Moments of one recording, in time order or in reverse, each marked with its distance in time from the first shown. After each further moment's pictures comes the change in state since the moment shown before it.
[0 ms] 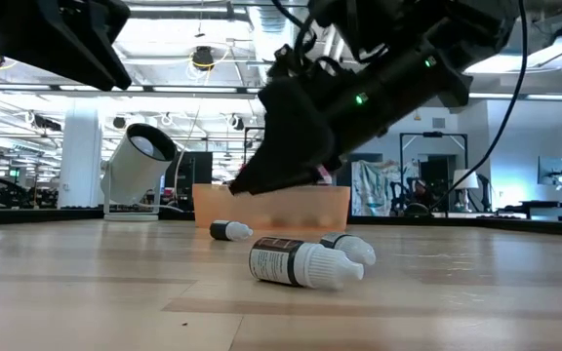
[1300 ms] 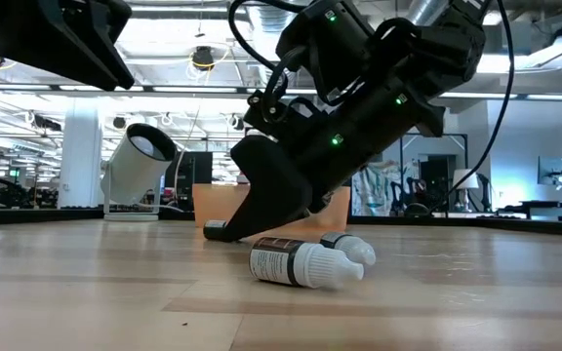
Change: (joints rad) left arm 0.001 0.000 -0.016 0.044 -0.007 0.032; right arm -0.037 0.137 0.095 -0.067 -0.040 0.023
